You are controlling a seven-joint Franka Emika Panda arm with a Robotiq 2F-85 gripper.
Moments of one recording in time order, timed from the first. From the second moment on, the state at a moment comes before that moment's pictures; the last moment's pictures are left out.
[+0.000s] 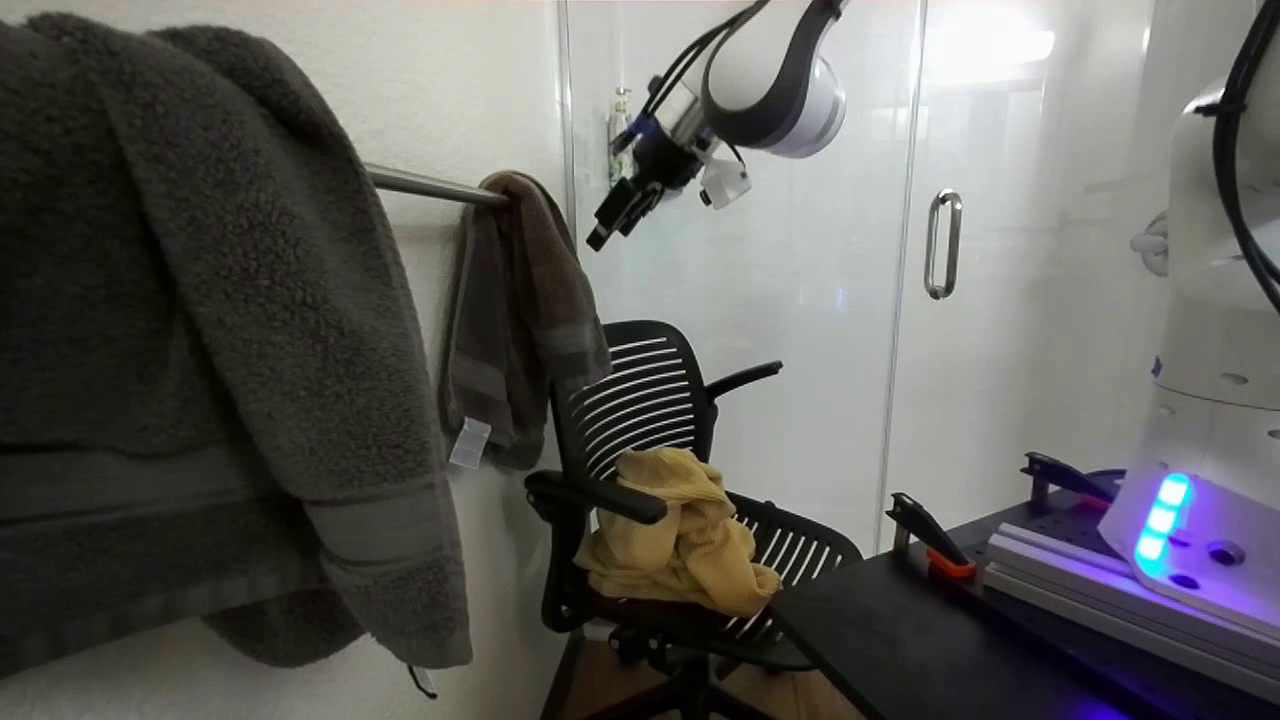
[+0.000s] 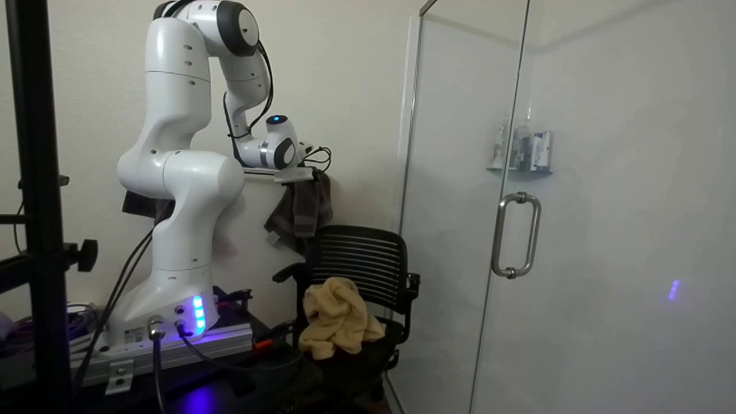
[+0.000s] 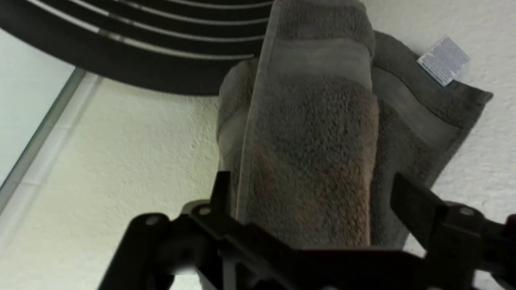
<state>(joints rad) 0.64 -0.04 -0.09 -2.54 0.02 3.29 -0.34</state>
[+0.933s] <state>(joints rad) 0.59 0.14 -0.14 -2.36 -0.04 3.26 -0.25</state>
